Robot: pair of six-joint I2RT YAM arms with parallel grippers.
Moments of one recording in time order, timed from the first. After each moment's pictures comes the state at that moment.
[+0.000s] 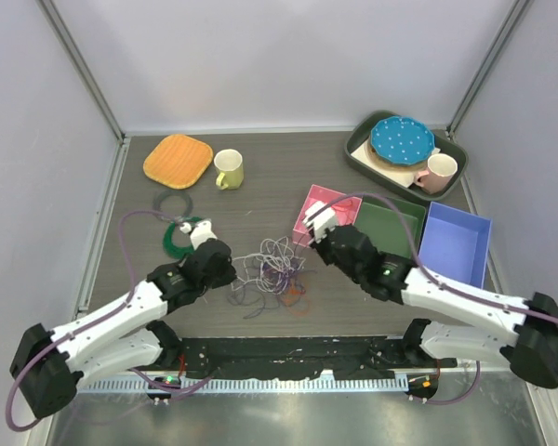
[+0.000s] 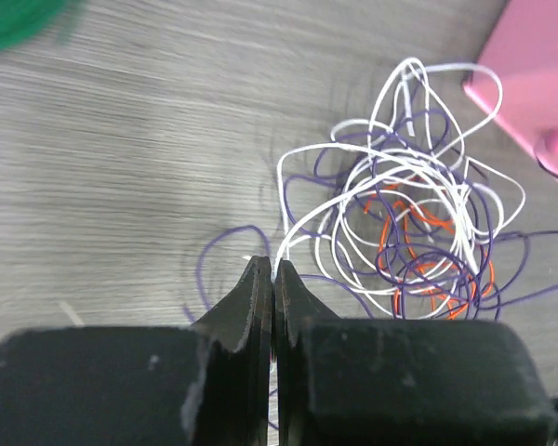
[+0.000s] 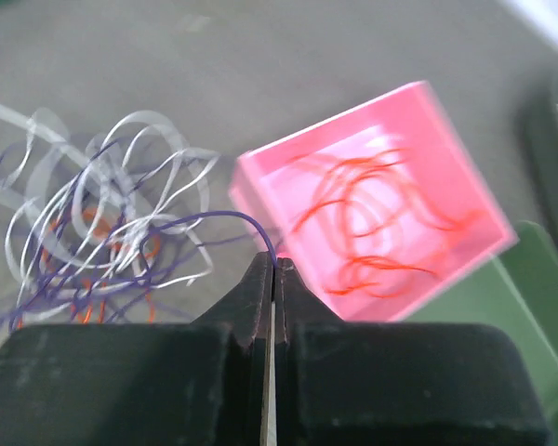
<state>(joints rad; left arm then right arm) -0.79 0.96 0.55 -0.44 -0.31 -0.92 0.94 1.12 0.69 -0.09 0.30 -0.14</state>
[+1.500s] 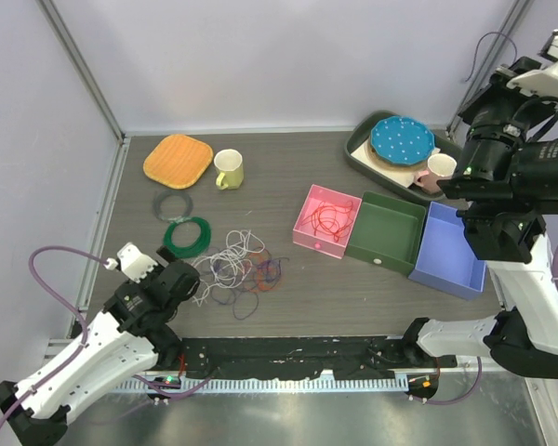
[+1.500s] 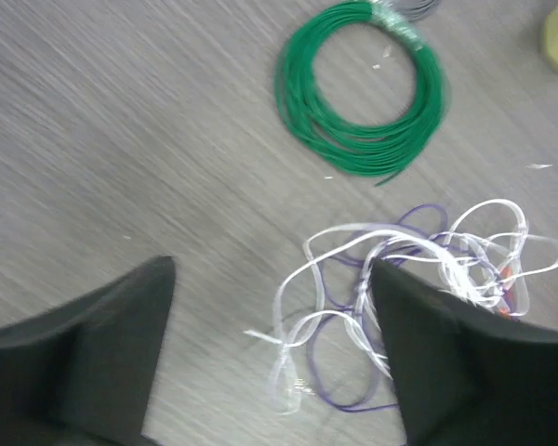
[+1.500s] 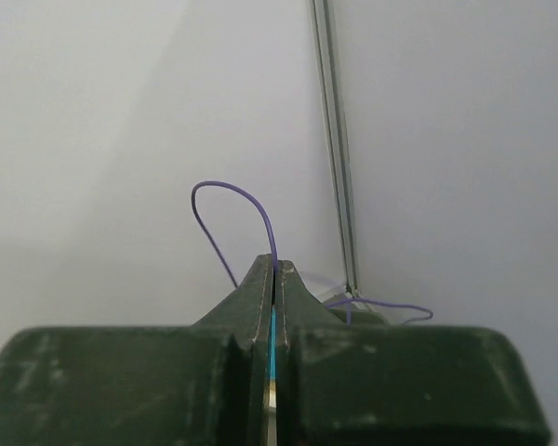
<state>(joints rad) -0.74 0.58 0.58 -1.14 -0.89 -1.40 0.86 1.22 1.95 0.17 1.24 -0.63</state>
